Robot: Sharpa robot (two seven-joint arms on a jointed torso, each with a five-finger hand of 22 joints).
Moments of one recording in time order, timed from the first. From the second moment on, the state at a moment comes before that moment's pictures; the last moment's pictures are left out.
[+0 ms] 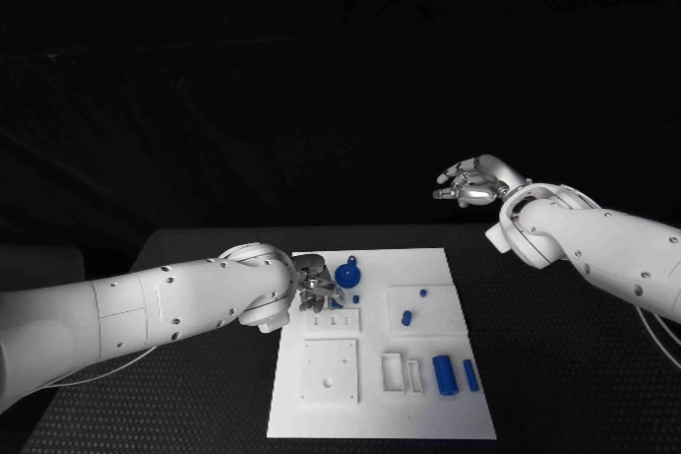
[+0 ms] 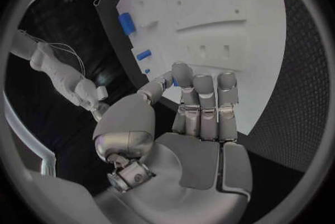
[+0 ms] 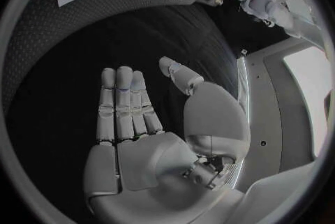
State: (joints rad) left arm 1.29 -0.61 -0.22 1.34 -0.97 -0.06 -0.40; left_hand 0.83 0.04 0.61 -0.24 0.33 1.05 0.08 0.39 0.83 1.42 -0.10 0.72 0.65 1.19 -0.15 1.17 0.72 0.02 0.95 -0.14 0.89 1.31; right arm 1.31 -0.66 -0.01 1.07 -0.94 -0.40 0.05; right_hand 0.98 -0.22 0.69 -0.22 0.22 0.83 0.17 0.26 0.47 0.88 0.08 0.89 0.76 1.04 -0.02 0.87 0.88 0.23 0.88 0.07 0.75 1.23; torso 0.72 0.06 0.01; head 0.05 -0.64
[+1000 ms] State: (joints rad) left arm 1.23 -0.64 -0.24 1.36 -1.03 -0.16 -0.42; left_hand 0.81 0.05 0.61 -0.25 0.38 1.06 0.08 0.36 0.91 1.43 -0.11 0.76 0.66 1.22 -0.15 1.20 0.72 0.02 0.97 -0.14 0.91 1.31; right arm 1.32 -0.56 -0.01 0.89 -0.72 -0.39 0.19; right_hand 0.98 -0.17 0.63 -0.19 0.30 0.78 0.20 0.27 0.44 0.89 0.18 0.32 0.15 0.84 0.17 0.35 0.50 0.18 0.55 0.21 0.39 1.04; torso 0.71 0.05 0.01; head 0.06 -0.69
